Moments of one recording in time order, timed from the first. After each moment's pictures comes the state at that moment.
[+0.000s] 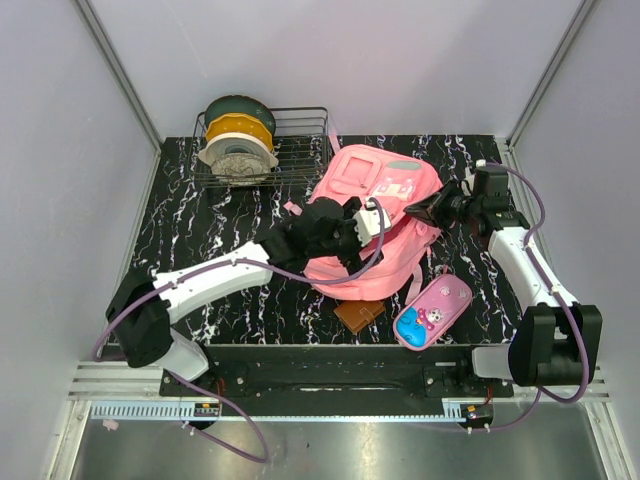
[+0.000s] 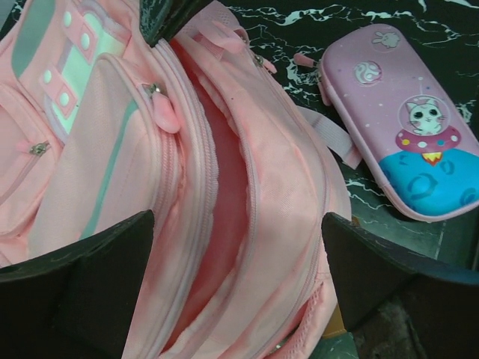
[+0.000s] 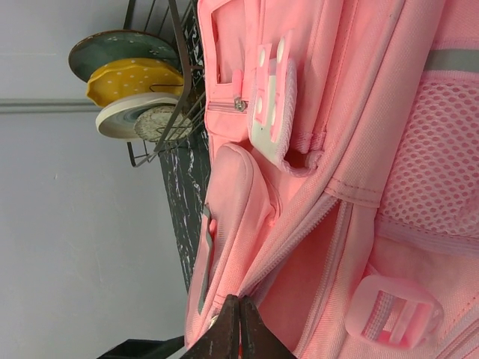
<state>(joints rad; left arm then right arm) -0.94 1.49 1.17 -0.12 0.20 0.27 0.02 1.33 1.00 -0.29 -0.62 0.93</state>
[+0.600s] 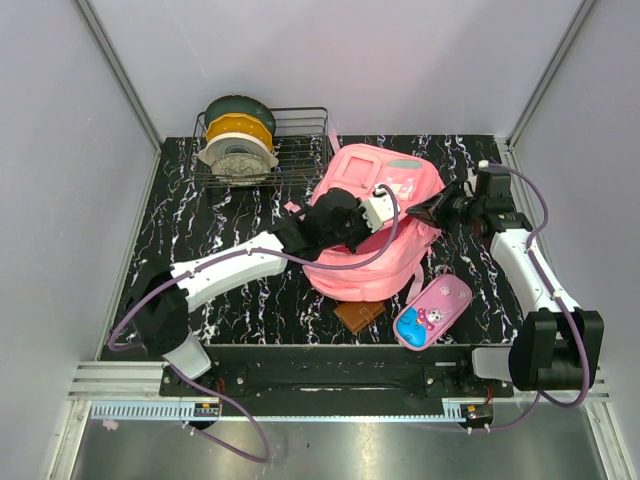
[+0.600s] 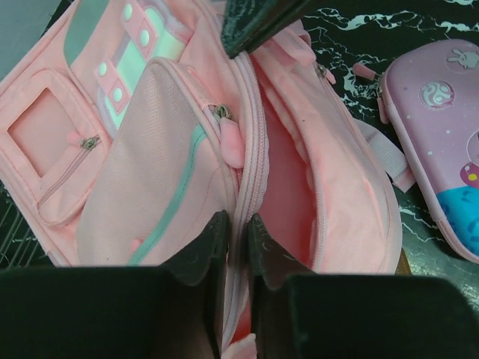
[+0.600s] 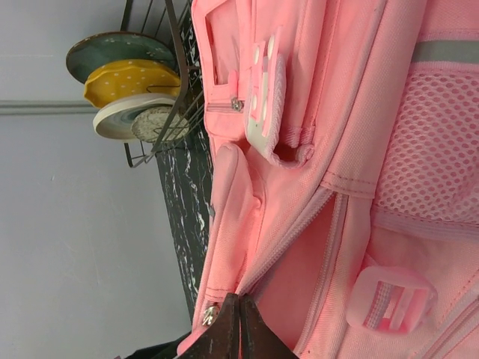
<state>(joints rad) -0.93 1.61 1.29 -0.14 0.05 0.26 0.01 1.30 1.00 -0.32 -0.61 0.92</state>
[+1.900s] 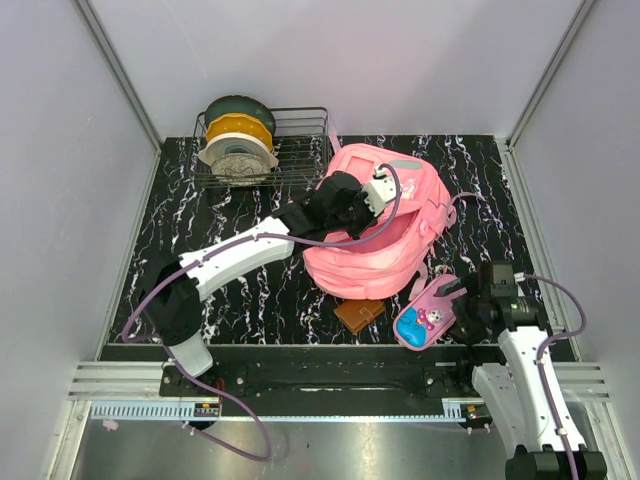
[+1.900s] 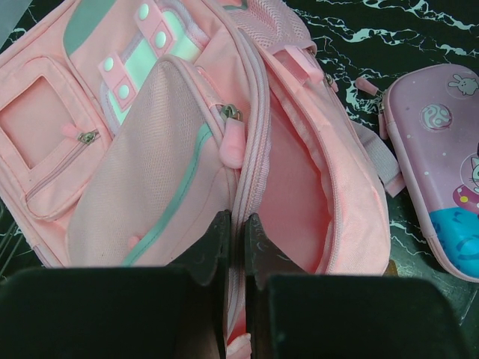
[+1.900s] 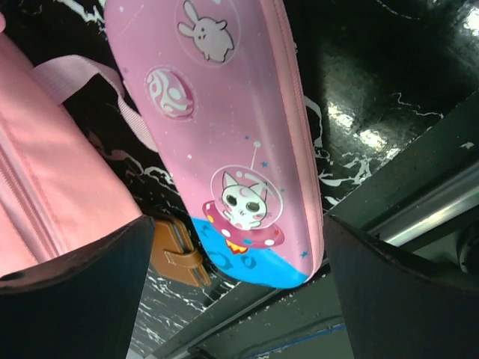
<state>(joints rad) -0.88 1.70 1.45 -0.25 0.09 0.19 0.01 0.63 0.57 -1.05 -0.04 1.15</state>
